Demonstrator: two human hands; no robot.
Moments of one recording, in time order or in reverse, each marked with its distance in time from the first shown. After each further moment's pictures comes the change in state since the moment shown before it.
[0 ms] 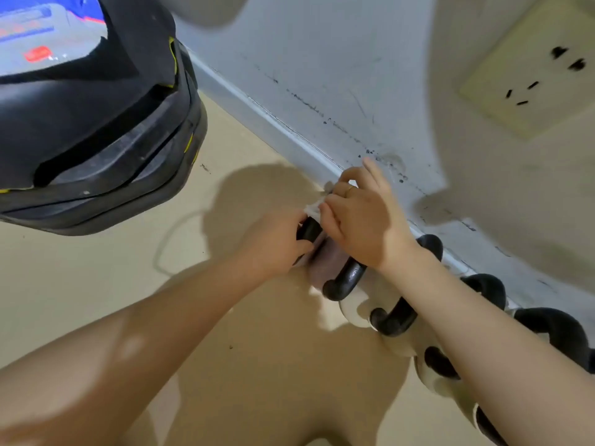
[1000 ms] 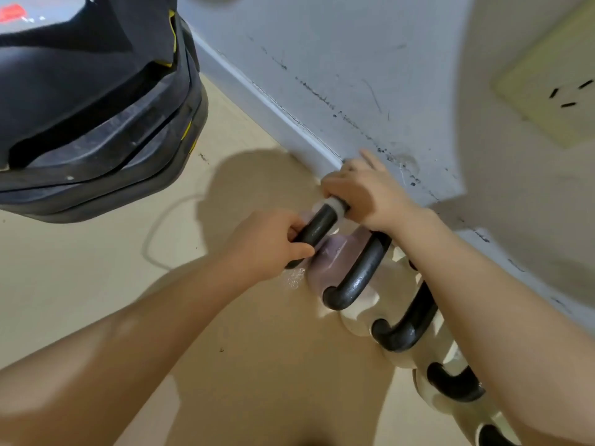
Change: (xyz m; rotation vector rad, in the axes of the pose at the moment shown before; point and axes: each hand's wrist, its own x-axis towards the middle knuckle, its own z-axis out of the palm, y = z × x) left_hand 0.004 -0.012 -0.001 -0.157 -0.046 -0.115; right_hand 0.043 0.039 0.029 0.079 -0.377 -0.168
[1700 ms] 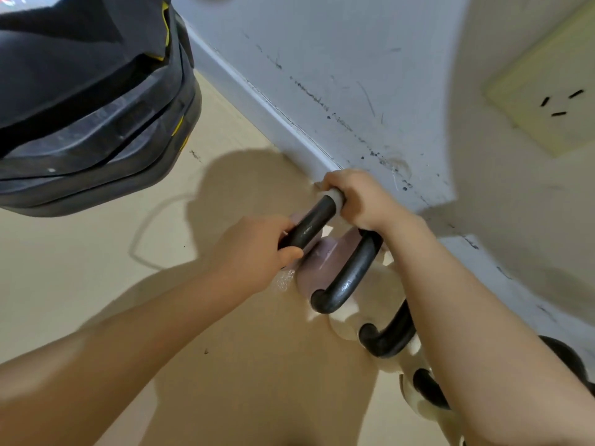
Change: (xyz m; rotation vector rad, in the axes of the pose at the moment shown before) left_hand -0.007 0.000 0.007 0.073 0.088 0.032; right_hand 0.007 0.018 0.009 0.254 0.030 0.168
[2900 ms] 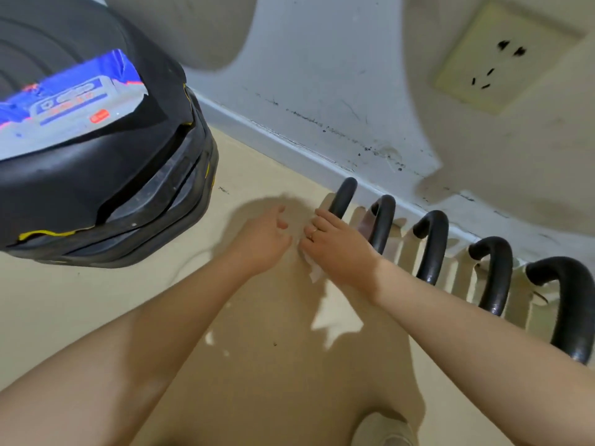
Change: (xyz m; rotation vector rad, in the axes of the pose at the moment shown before) left_hand -0.014 -0.026 -0.045 0.068 -0.057 0.044; right_hand -0.064 -0.111 0.051 -0.644 0.129 -0.148
